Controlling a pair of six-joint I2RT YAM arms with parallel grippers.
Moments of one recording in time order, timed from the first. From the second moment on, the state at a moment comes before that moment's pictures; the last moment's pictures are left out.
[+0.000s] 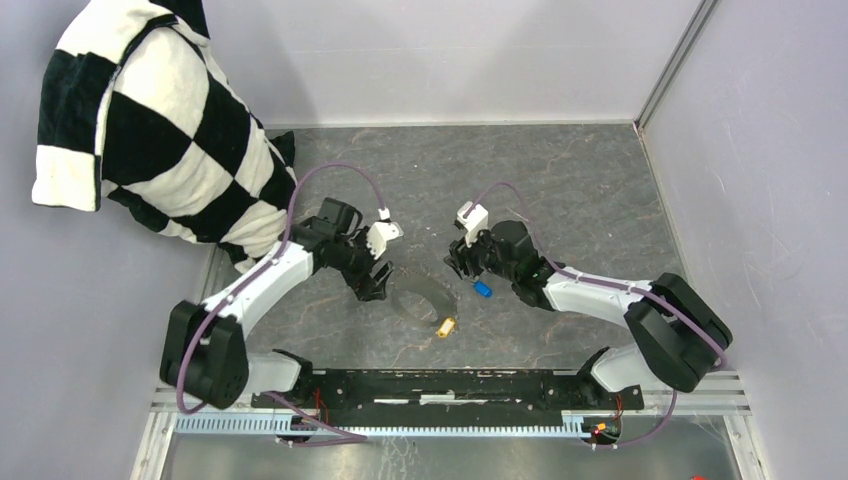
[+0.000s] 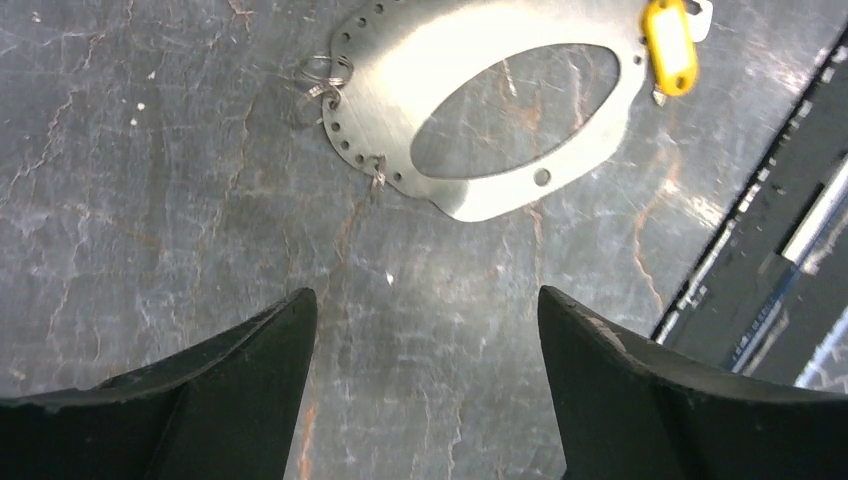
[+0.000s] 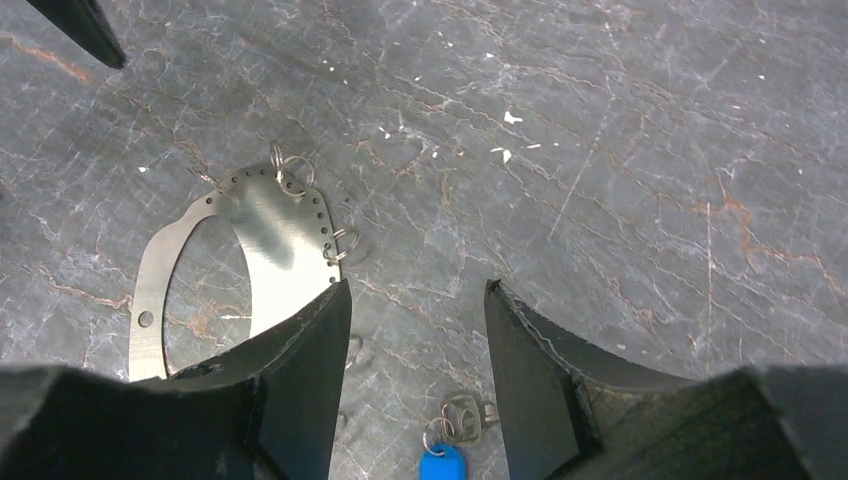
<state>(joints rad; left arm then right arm) -0.36 1.26 0.85 -0.72 0.52 0.56 0.73 1.43 0.63 0.39 -0.13 -0.04</state>
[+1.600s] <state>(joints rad) -0.47 1.60 0.97 -0.60 0.42 0.48 0.64 1.33 0.54 0.54 -0.22 0.05</state>
